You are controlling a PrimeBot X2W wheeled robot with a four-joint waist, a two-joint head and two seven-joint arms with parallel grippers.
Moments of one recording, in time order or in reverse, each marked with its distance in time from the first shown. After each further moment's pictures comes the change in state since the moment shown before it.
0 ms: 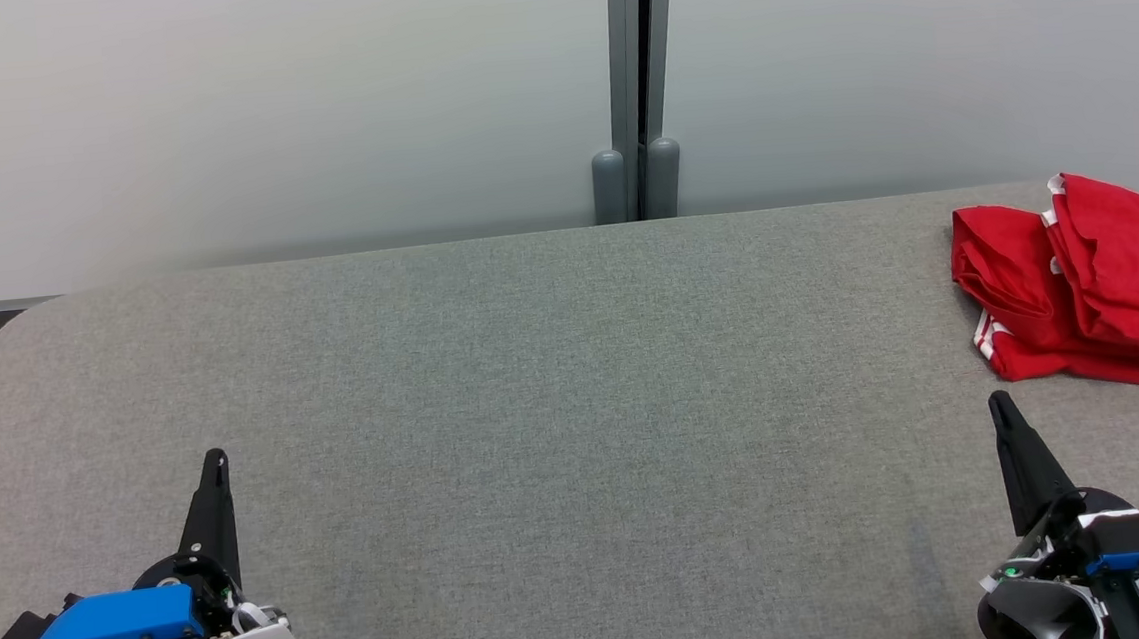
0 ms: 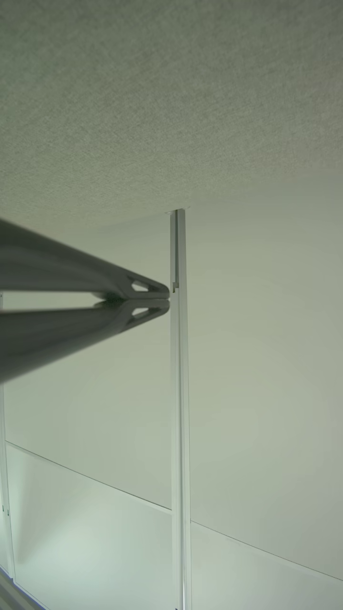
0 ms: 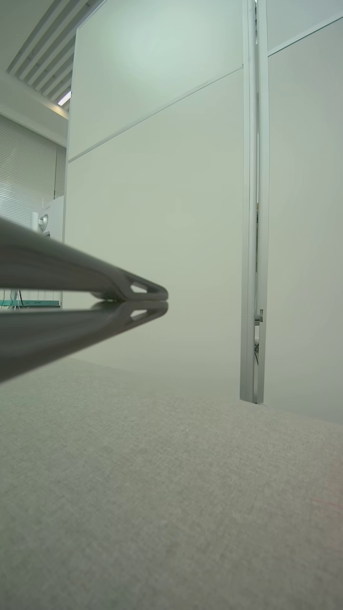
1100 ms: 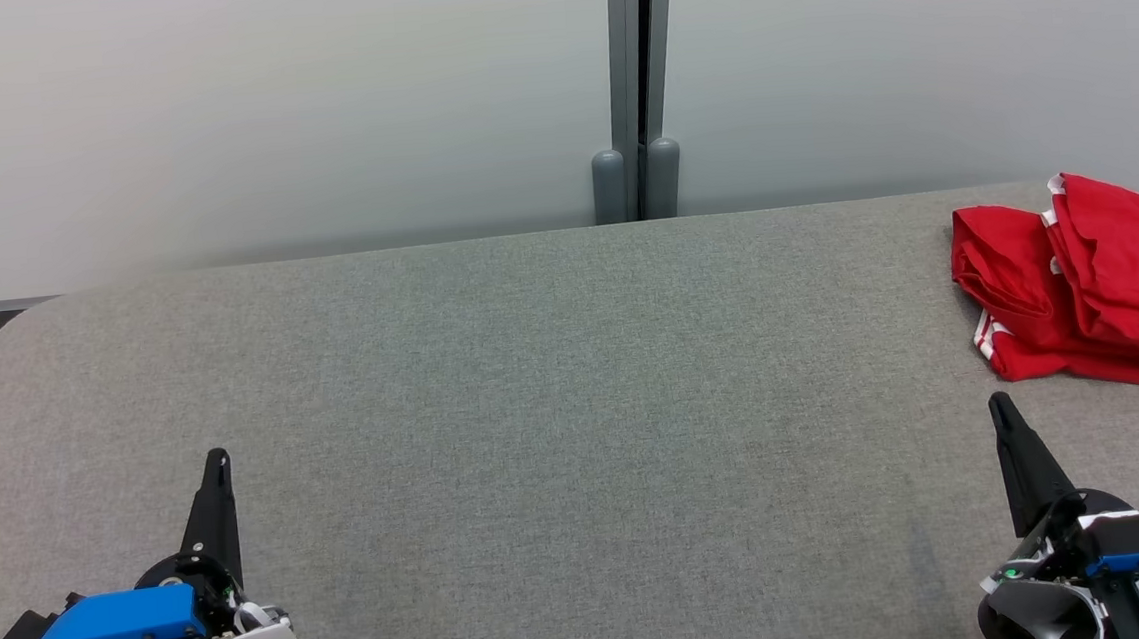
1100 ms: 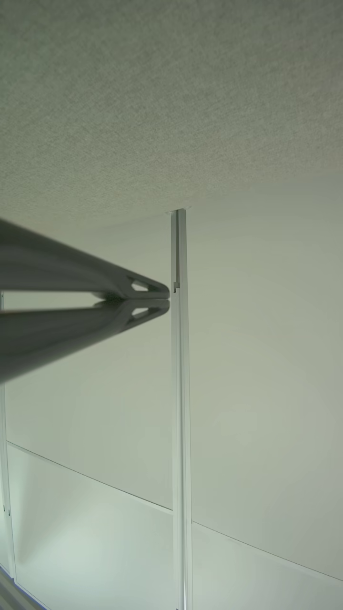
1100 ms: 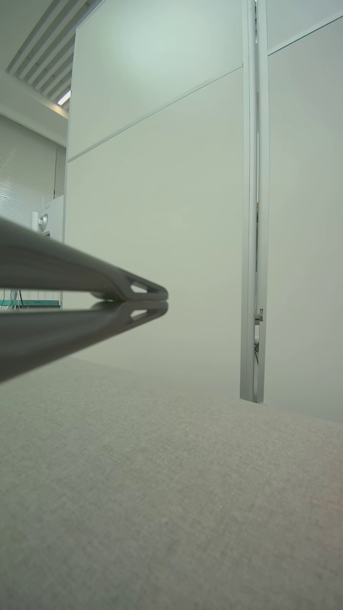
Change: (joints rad) left arm 0.000 0.002 -0.007 0.000 -0.003 0.000 -0.003; right arm 0.002 0.000 0.000 0.000 0.000 0.000 0.000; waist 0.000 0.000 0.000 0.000
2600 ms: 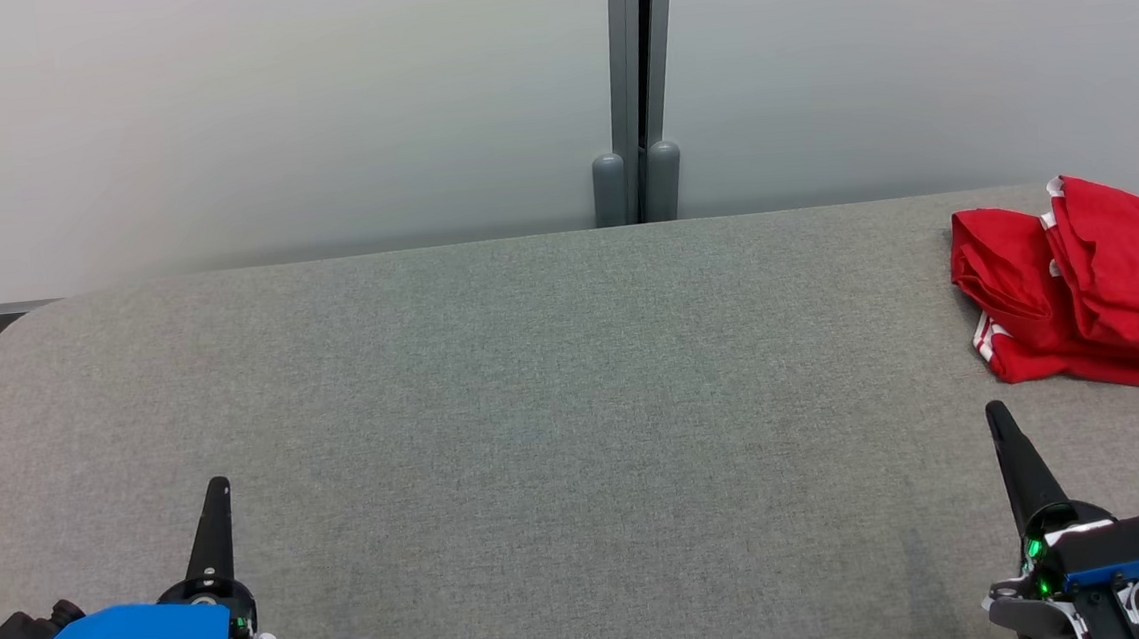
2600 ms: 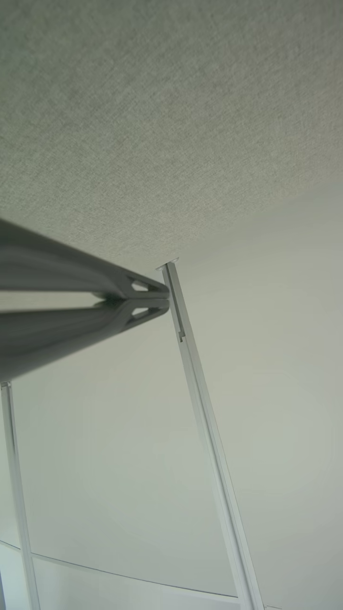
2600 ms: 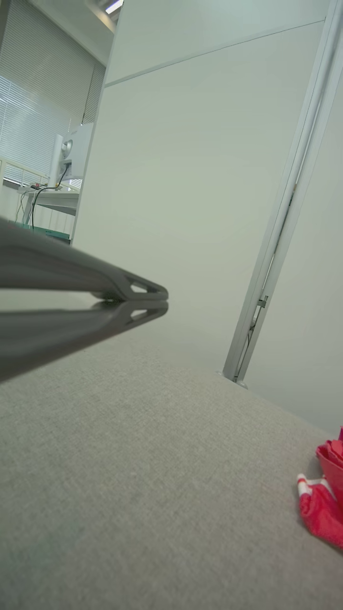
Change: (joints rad) left arm 0.055 0.042 -0.046 -0.043 0.265 0.049 -0.043; right arm 0.029 0.000 0.009 -0.036 -0.291 0.000 -0.031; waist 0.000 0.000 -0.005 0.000
